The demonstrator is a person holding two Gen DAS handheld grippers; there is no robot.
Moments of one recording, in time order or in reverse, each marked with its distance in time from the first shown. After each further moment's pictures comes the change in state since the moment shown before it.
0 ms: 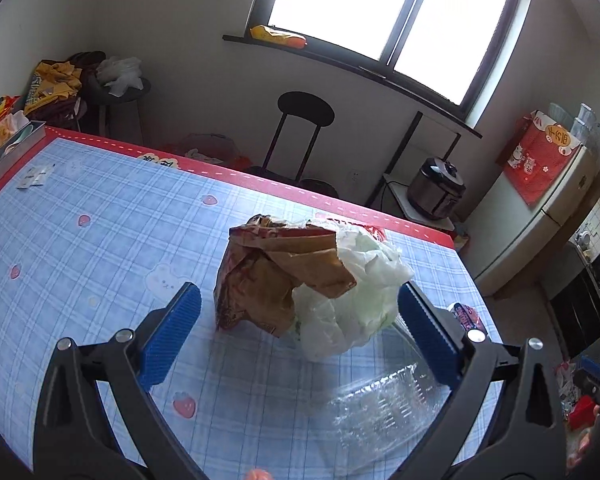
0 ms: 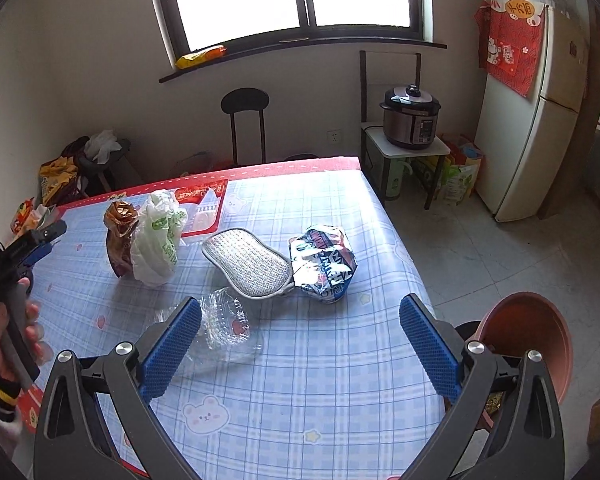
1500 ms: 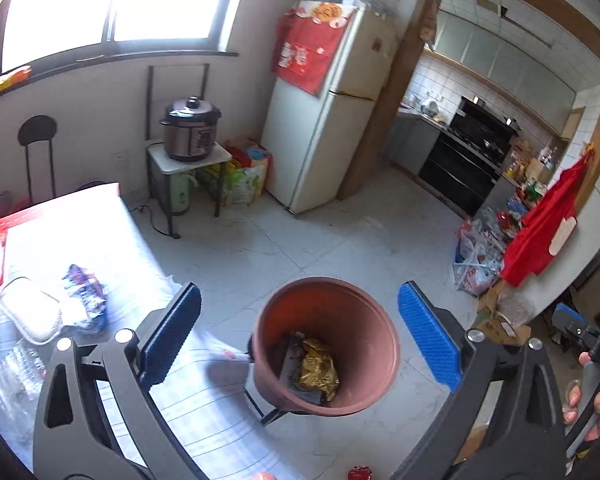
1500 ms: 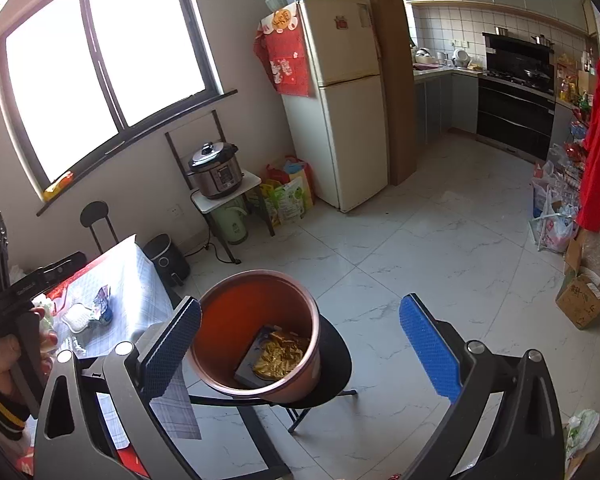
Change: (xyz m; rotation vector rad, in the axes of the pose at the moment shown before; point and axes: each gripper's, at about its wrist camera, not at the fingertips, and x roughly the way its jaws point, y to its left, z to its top) left arm -0.058 -0.449 -0.175 0.464 0.123 -0.497; right arm -0.241 -0.365 -0.153 0.402 -0.240 -0.299
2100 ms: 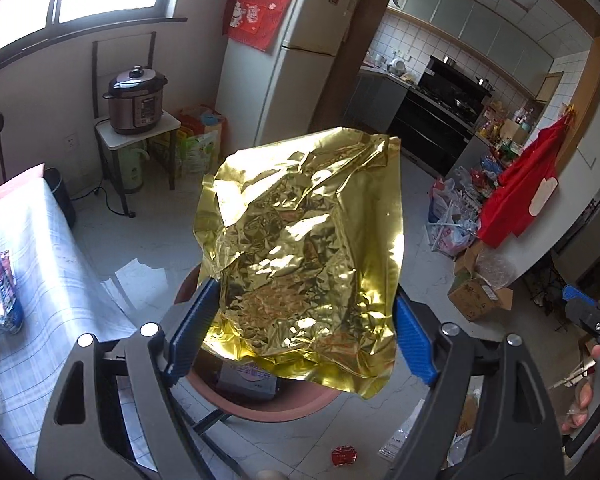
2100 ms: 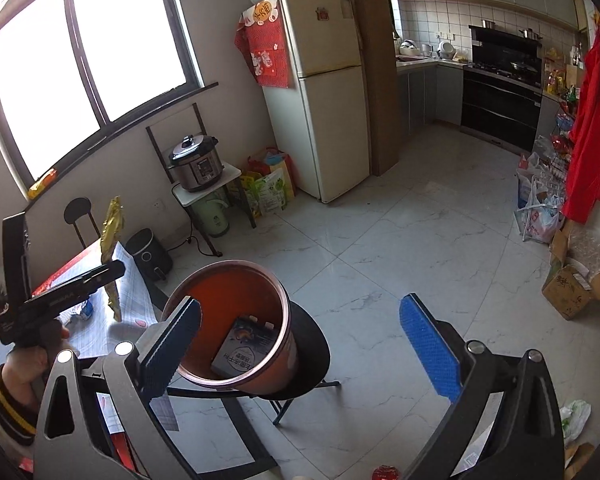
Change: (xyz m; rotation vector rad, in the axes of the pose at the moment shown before) left arm 0.106 -0.094 -0.023 0.103 0.166 -0.157; right arm -0.003 -0.041 -0.008 0.031 0.034 -0.091
